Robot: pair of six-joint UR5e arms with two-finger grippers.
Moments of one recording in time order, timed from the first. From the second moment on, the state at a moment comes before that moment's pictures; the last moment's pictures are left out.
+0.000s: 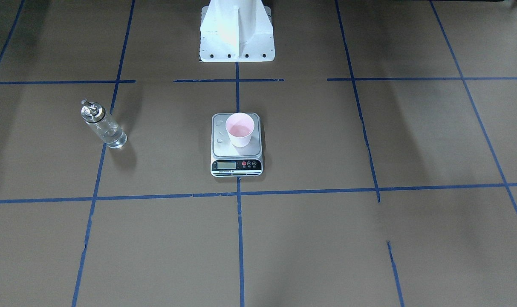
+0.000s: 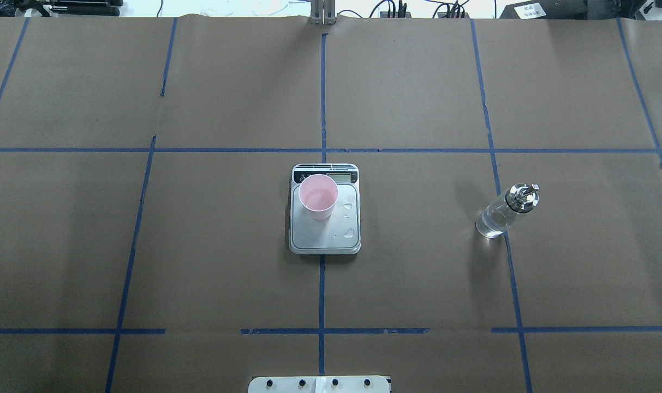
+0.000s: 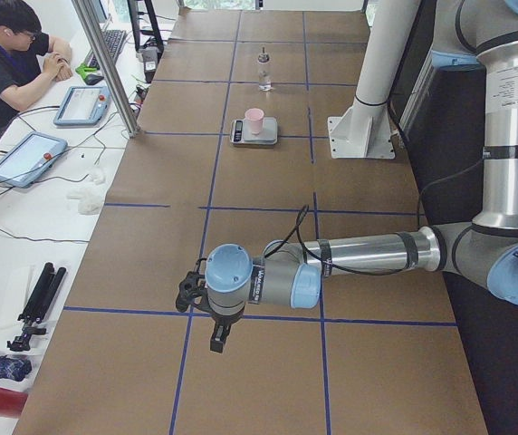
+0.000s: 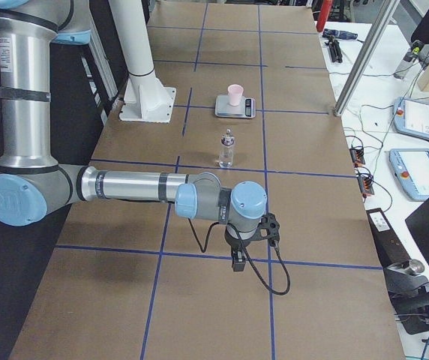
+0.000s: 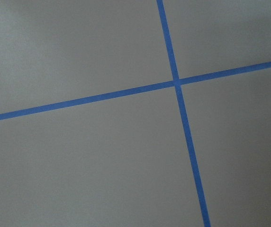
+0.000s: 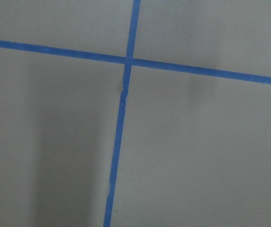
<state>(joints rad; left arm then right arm) -1.63 -1.48 -1.54 -1.81 -2.35 0.17 1.58 -1.63 1.63 -1.64 2.32 -0.17</state>
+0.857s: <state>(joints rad) -1.63 -1.48 -1.54 -1.80 -2.35 0.17 1.55 -1.63 1.63 -1.64 2.31 -0.17</state>
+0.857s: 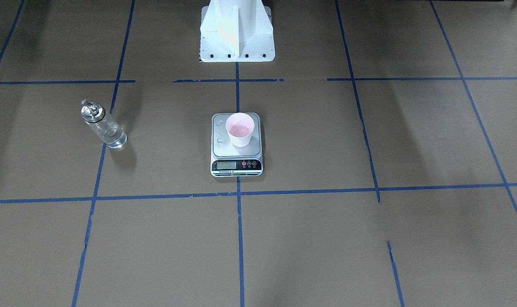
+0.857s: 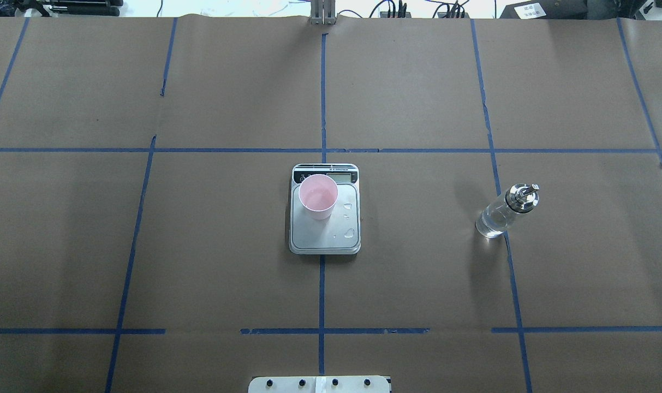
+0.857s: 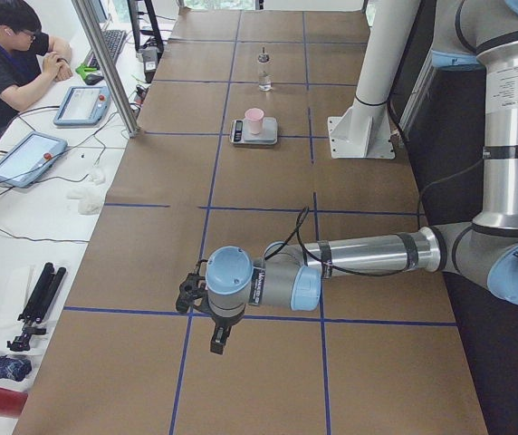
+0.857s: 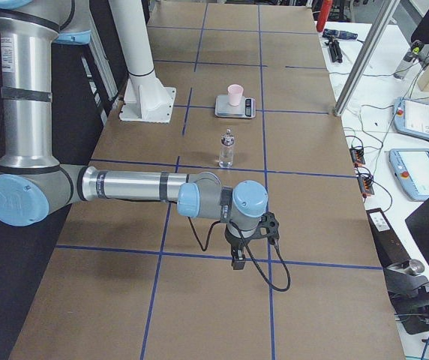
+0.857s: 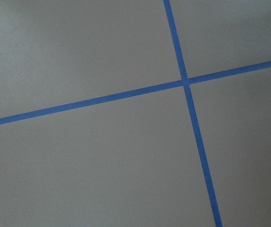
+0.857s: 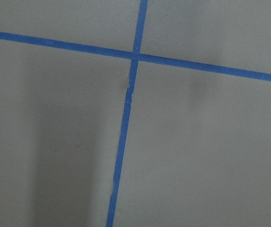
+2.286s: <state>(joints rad) -1.63 -1.48 -1.56 -1.71 -2.34 0.17 1.55 -1.63 1.63 -1.64 2.31 -0.17</state>
